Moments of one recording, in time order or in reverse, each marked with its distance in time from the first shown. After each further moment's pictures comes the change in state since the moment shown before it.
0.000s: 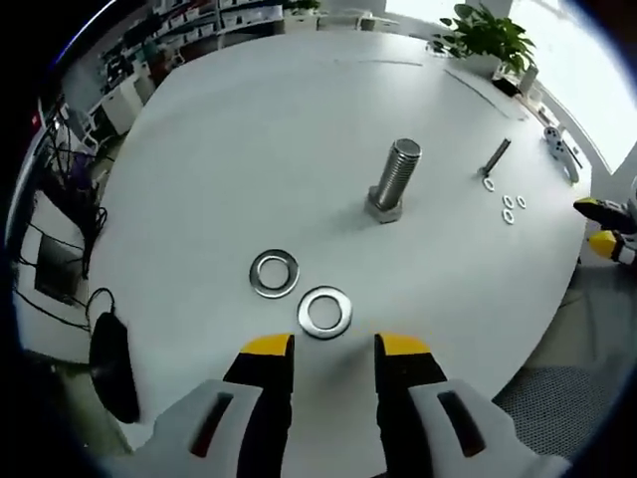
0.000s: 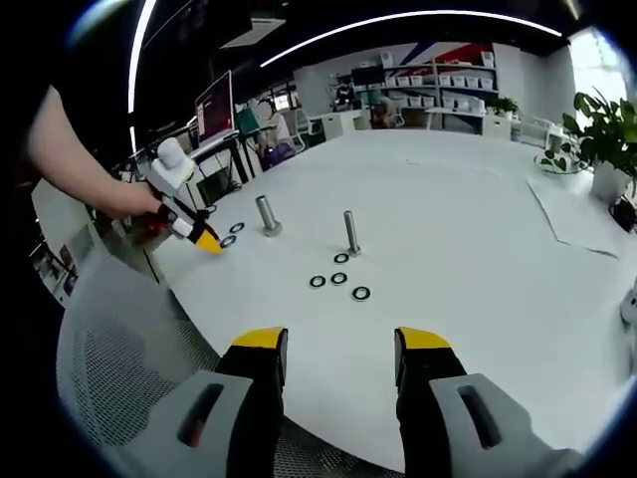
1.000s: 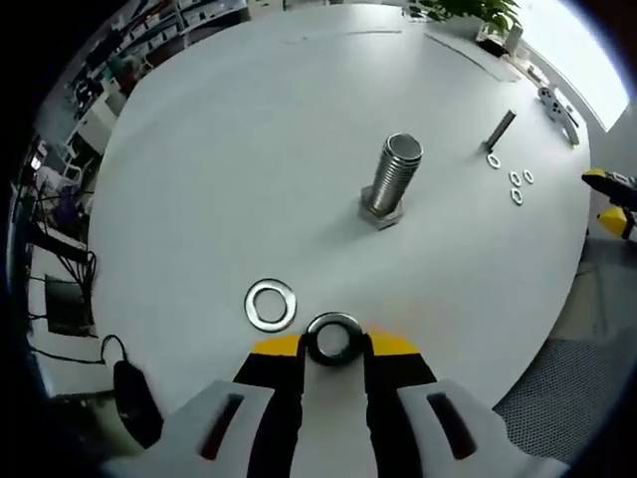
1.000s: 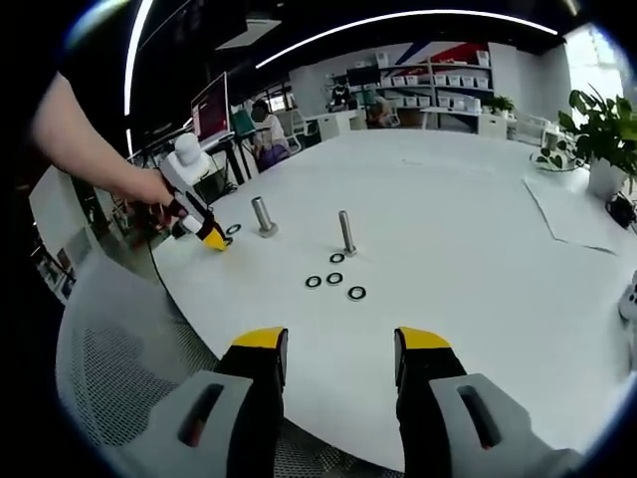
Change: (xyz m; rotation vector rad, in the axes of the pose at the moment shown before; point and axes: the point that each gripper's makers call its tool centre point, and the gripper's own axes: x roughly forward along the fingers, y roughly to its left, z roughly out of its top) left arm 0.008 0.007 0.012 0.117 0.127 0.009; right arm -0.001 -0.003 0.000 0.005 -0.001 -0.011
